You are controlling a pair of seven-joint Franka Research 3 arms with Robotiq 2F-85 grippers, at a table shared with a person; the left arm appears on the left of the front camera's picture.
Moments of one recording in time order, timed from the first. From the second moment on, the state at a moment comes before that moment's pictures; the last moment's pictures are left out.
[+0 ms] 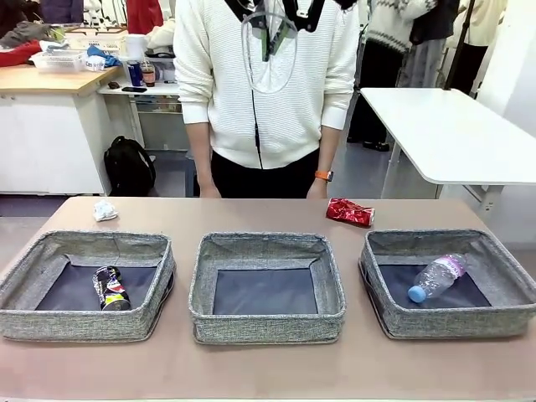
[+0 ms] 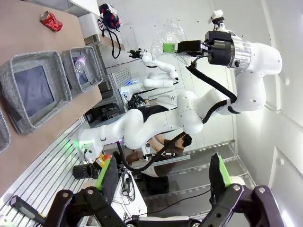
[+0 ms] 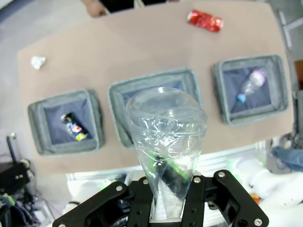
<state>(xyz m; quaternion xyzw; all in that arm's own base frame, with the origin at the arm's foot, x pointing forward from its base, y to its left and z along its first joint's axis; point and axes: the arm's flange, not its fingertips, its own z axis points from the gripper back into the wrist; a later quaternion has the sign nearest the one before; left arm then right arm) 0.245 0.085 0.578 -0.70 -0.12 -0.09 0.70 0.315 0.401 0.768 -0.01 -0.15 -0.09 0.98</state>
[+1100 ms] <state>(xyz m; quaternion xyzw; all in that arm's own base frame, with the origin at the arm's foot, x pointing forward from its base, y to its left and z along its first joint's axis) 0.245 0.085 0.578 -0.70 -0.12 -0.09 0.70 0.315 0.401 0.768 -0.01 -0.15 -0.09 0.98</state>
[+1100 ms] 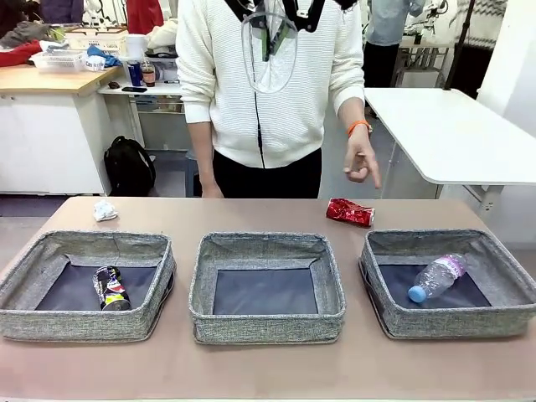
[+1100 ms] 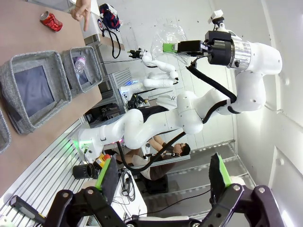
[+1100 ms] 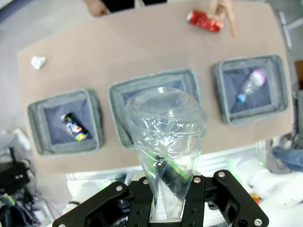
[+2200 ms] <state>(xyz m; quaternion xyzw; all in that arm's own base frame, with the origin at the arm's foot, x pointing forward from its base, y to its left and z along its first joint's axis) 0.245 0.085 0.578 -0.70 -0.12 -0.09 0.70 0.322 0.359 0.764 -0.02 -0.10 -0.07 0.99</state>
